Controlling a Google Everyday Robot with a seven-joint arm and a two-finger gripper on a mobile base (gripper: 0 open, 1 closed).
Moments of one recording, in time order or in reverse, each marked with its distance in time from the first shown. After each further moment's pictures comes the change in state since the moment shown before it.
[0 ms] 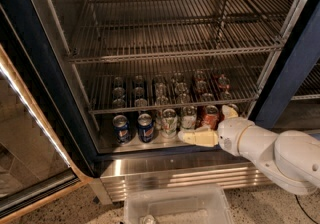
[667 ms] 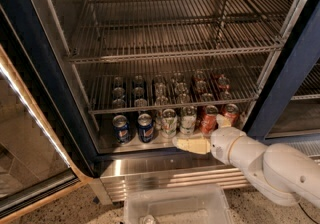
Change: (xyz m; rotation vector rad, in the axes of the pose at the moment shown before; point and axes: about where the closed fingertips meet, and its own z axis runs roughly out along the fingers) arm 0.026 0.009 0.015 0.009 -0.028 0.055
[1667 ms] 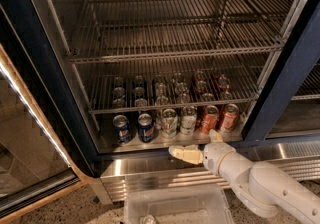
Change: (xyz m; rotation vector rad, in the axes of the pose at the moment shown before) arm 0.064 -0.009 0.035 0.001 -0.054 0.127
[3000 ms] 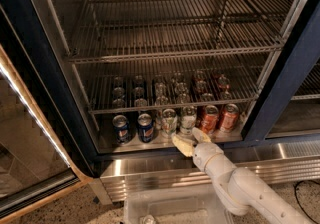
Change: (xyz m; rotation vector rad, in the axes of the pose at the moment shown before) arm 0.023 -0.036 0.052 0.088 -0.158 0.024
